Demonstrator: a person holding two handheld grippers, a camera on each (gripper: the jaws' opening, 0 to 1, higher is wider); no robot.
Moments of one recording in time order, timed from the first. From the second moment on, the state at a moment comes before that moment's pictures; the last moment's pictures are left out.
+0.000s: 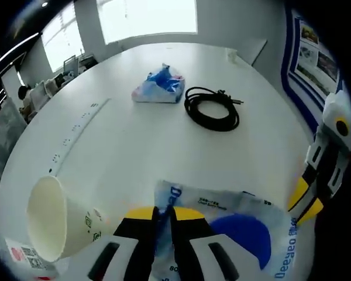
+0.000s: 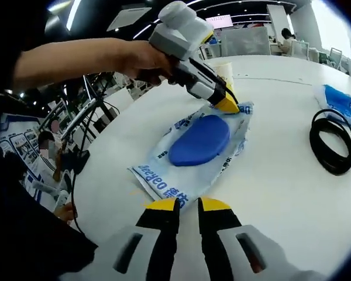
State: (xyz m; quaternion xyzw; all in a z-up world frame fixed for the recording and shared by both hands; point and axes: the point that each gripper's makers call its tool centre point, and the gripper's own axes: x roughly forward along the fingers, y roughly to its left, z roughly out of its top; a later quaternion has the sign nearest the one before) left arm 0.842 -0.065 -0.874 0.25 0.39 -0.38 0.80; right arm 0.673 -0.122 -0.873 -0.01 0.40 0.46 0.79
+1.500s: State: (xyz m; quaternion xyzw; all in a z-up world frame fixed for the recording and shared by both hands) left arm 0.815 -0.037 -0.807 0.24 0.40 -0.30 0.83; right arm 0.709 -0.170 -0.804 0.03 0.36 0.47 0.81
